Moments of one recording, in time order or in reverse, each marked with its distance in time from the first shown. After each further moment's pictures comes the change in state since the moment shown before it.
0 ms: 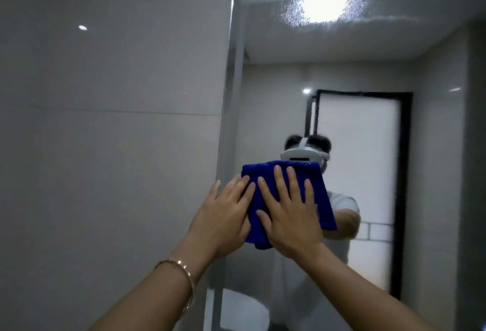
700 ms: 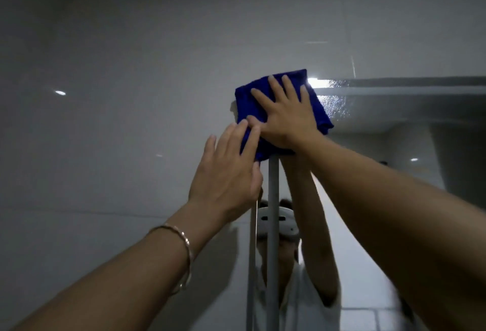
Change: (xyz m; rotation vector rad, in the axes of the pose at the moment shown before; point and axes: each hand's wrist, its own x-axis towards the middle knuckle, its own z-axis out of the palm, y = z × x) left_hand 0.176 -0.156 -0.105 -0.073 0.624 -0.008; right_hand 0.358 0.013 -0.136 -0.182 0.222 0.068
